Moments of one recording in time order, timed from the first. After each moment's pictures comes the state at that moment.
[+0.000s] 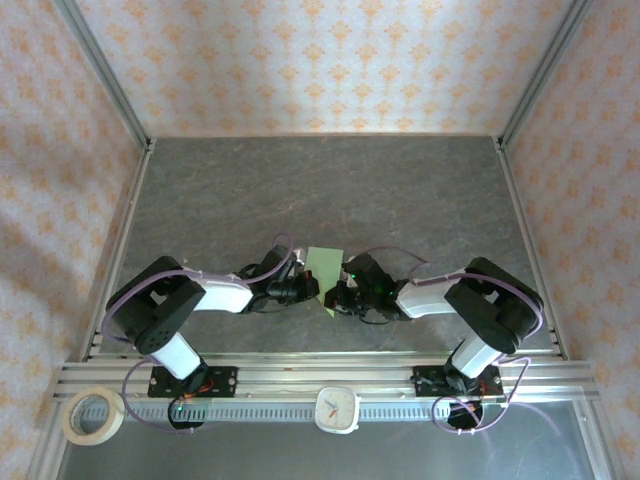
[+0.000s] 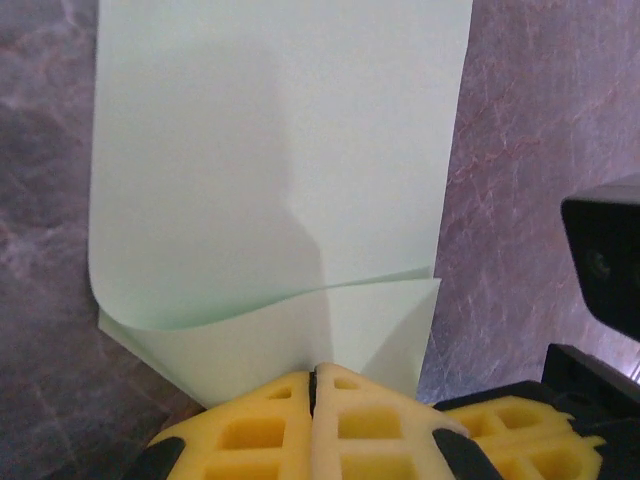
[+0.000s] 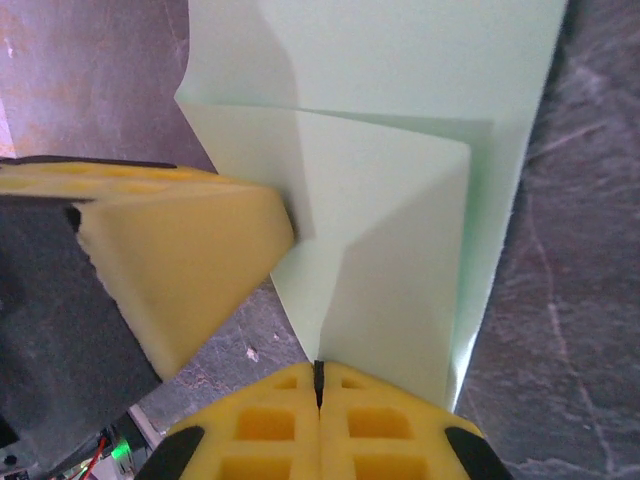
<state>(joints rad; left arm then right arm) -0.67 1.62 0.53 0.28 0.29 -0.93 0.83 1.61 0.51 0.29 -0.39 1.06</state>
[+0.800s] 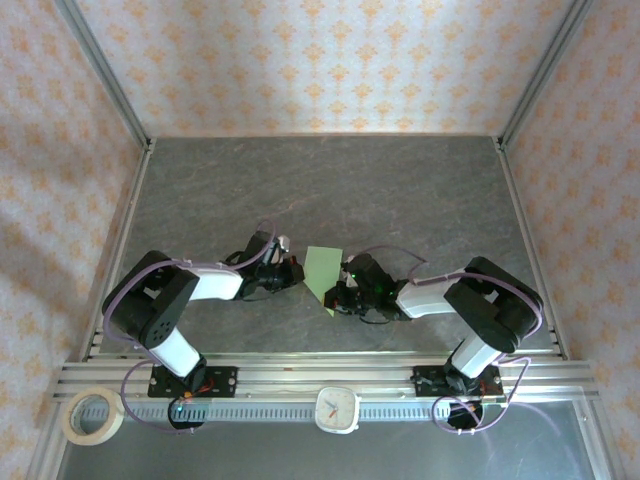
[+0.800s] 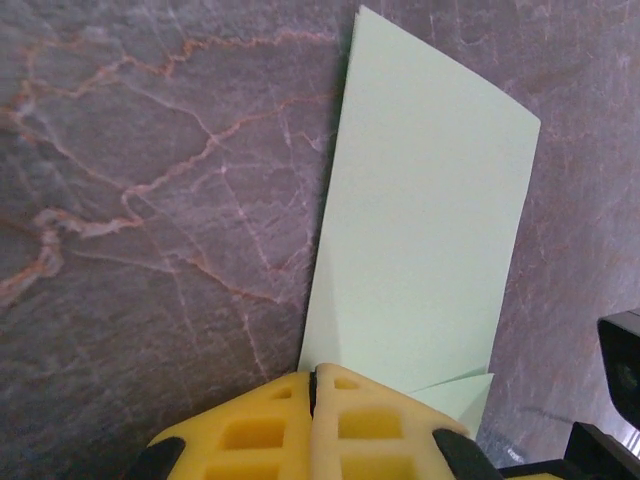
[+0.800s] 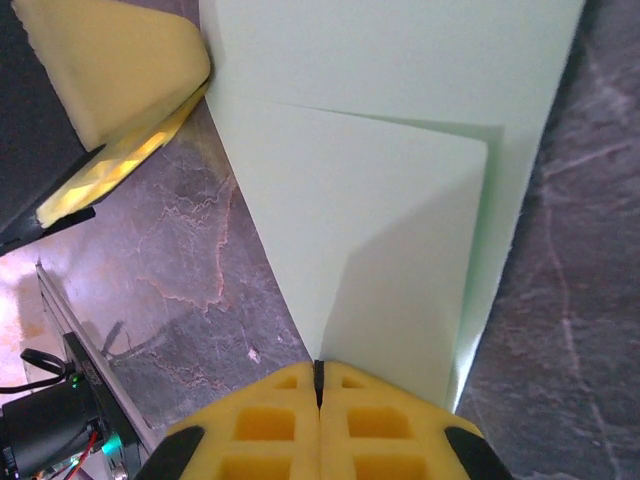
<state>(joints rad) -0.48 1.62 0.57 0.20 0.35 -0.85 0.82 1.61 0.50 0.30 -0.39 1.01</state>
